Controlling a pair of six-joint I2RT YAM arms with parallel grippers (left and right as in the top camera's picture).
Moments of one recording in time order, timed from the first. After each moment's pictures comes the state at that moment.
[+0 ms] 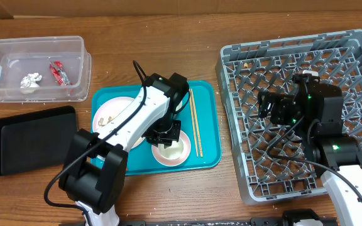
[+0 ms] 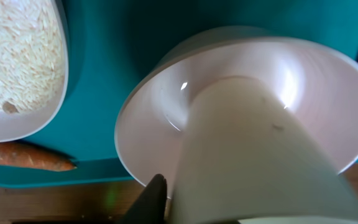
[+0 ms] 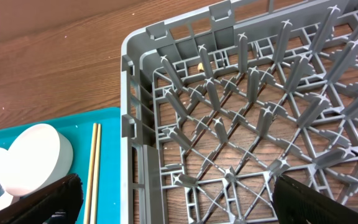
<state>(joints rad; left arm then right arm) -0.52 1.89 1.39 -1.32 0.06 -0.40 0.07 1.05 0.87 -0.52 -0.15 0.25</state>
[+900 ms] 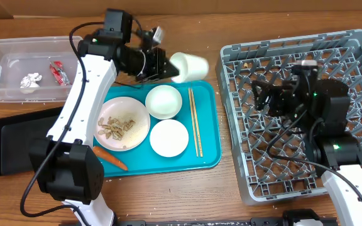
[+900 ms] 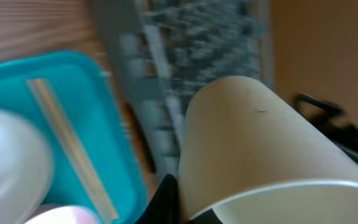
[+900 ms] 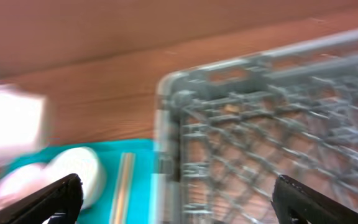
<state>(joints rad) -0.17 1.89 1.74 -1.02 0.83 -0.26 0.06 1.05 0.87 -0.34 -0.31 0.23</state>
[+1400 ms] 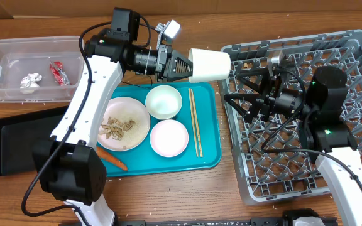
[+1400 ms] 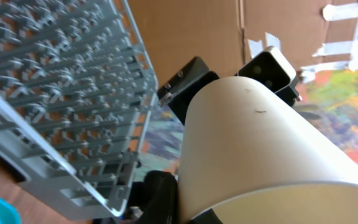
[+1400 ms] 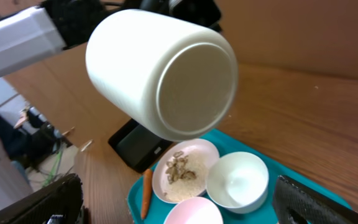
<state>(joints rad) -0.22 1.89 1.74 -0.96 1.42 -0.23 0.06 1.18 0.88 0.01 -1.09 0.20</state>
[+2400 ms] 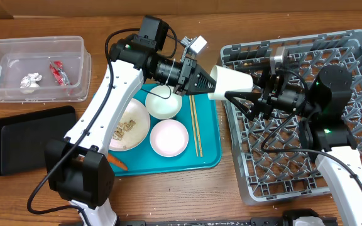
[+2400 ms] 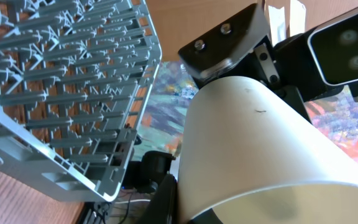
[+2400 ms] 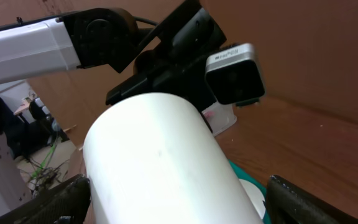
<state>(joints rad) -0.35 1.89 1.74 -1.02 1.35 -0.23 0.06 1.19 0.88 0.15 -1.12 0.20</state>
